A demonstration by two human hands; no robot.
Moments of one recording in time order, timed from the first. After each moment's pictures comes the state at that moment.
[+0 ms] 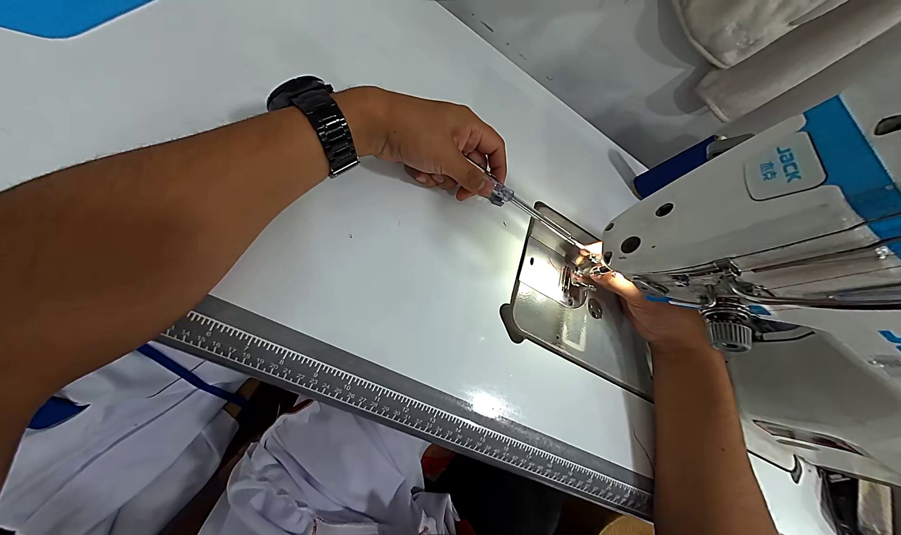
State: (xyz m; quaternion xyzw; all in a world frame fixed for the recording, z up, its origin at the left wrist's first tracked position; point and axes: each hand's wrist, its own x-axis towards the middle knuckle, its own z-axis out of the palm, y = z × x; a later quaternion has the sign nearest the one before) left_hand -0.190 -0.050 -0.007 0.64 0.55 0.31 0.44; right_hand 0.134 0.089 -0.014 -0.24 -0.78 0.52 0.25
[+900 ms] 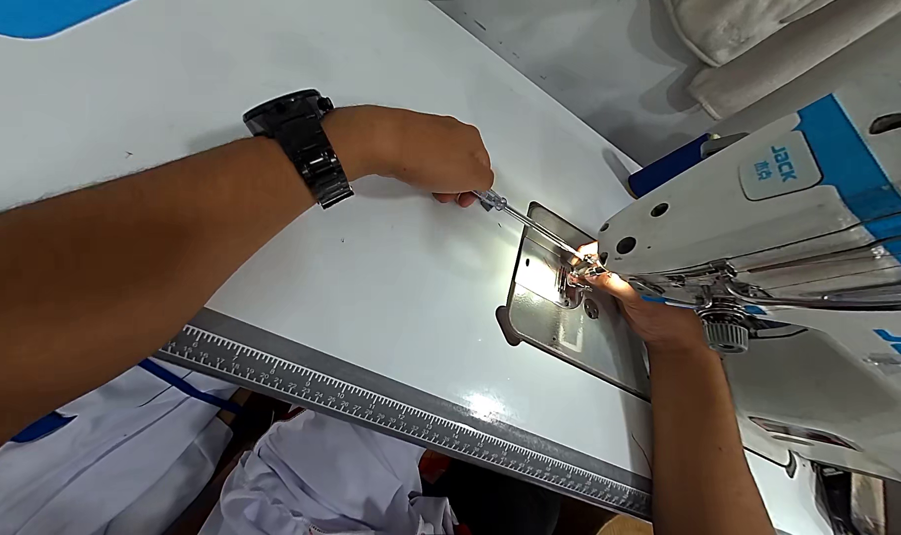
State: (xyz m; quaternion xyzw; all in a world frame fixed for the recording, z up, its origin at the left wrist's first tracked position) left_hand -0.157 -0.058 0.019 0.63 0.70 0.16 0.29; right_hand 0.154 0.119 -0.033 -0.26 -0.79 0.51 0.22
